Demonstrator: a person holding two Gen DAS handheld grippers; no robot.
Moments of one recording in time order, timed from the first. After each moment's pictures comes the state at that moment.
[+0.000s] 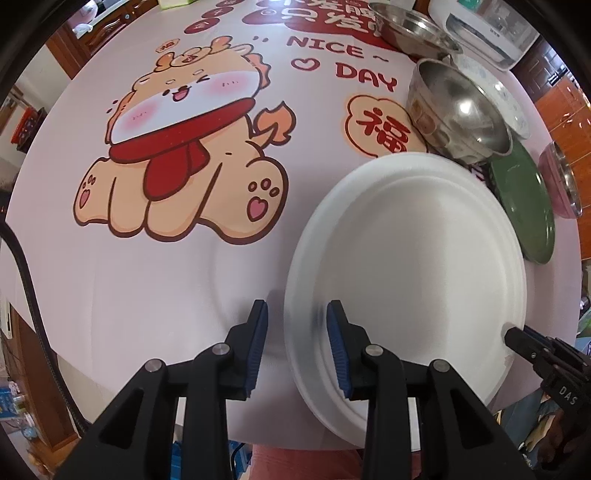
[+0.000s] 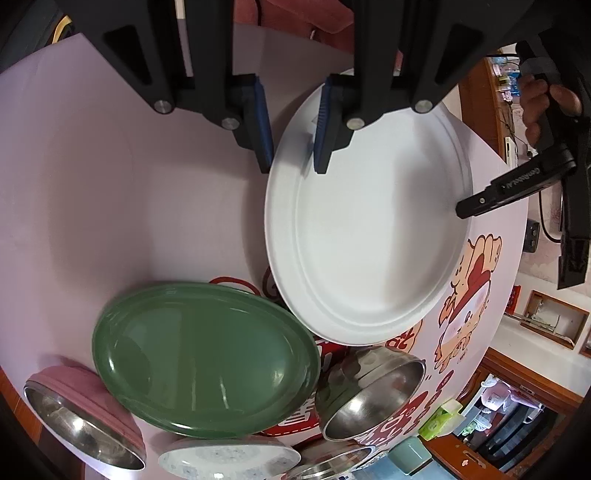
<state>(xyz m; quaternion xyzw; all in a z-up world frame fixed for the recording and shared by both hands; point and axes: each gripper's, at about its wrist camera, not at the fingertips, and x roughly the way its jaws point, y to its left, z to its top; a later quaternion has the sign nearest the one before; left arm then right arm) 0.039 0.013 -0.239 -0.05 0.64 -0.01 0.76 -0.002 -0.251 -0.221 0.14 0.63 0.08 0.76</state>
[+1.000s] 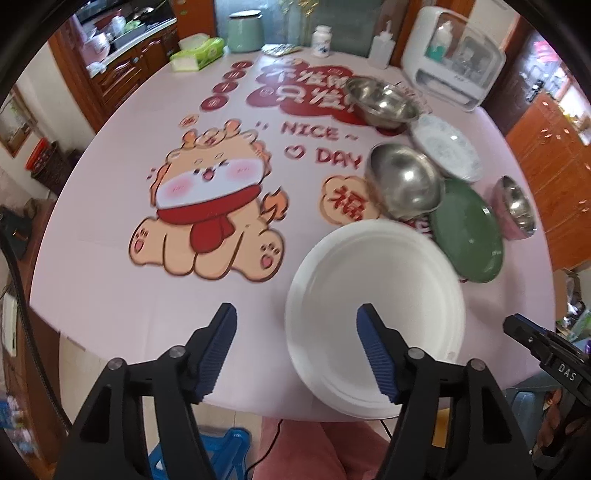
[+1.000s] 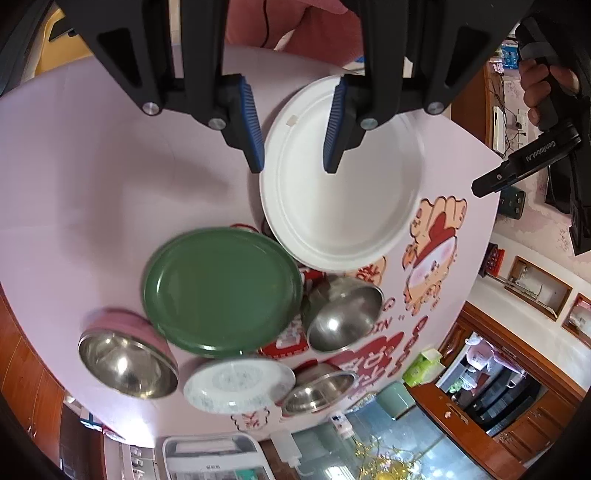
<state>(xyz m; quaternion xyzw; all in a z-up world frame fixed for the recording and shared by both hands) 0.012 0.013 -0.129 -0.04 0.56 -0.02 0.83 -0.021 -0.268 -0.140 0.16 0.55 0.07 0.81</state>
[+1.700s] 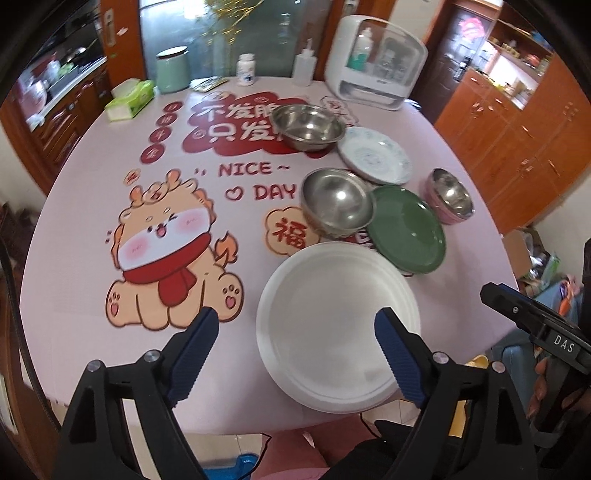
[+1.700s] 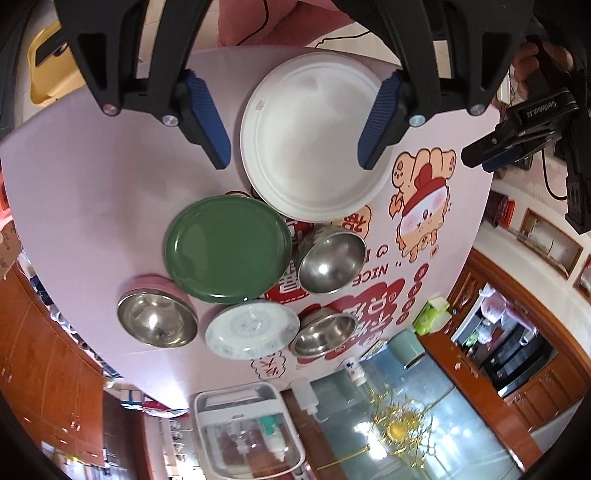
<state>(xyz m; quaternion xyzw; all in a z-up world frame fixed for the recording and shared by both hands) 0.020 0.011 -0.087 -0.01 0.53 -0.16 0.83 -0.043 -0.242 -0.086 0.19 0.48 -0.02 0.86</state>
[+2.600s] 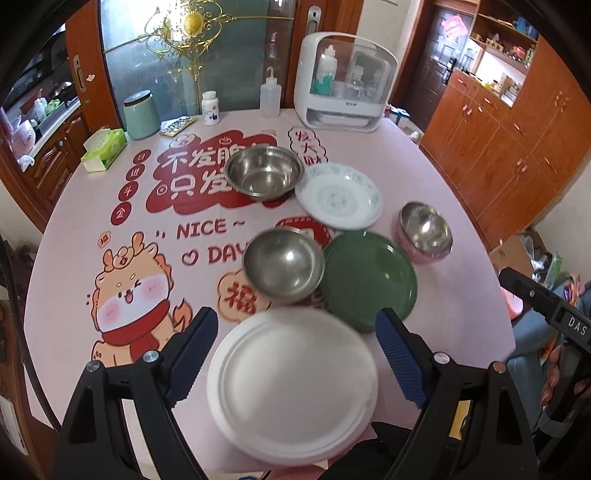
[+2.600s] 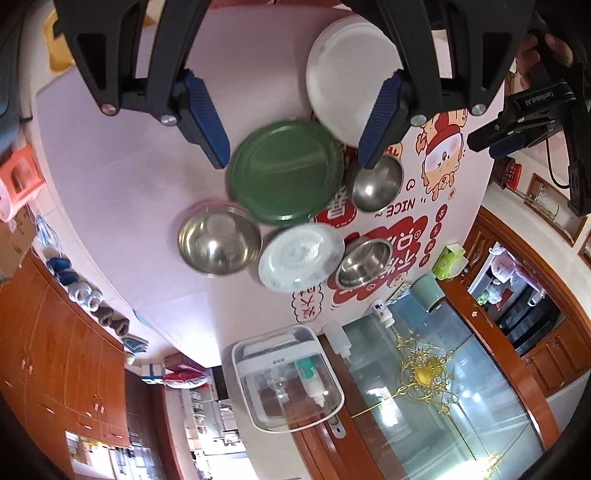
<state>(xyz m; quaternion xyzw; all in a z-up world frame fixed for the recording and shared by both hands) 0.065 -0.084 -0.045 0.01 0.49 -0.16 0.85 -0.011 -0.354 -0.040 0.18 0.43 -0.04 0.88</state>
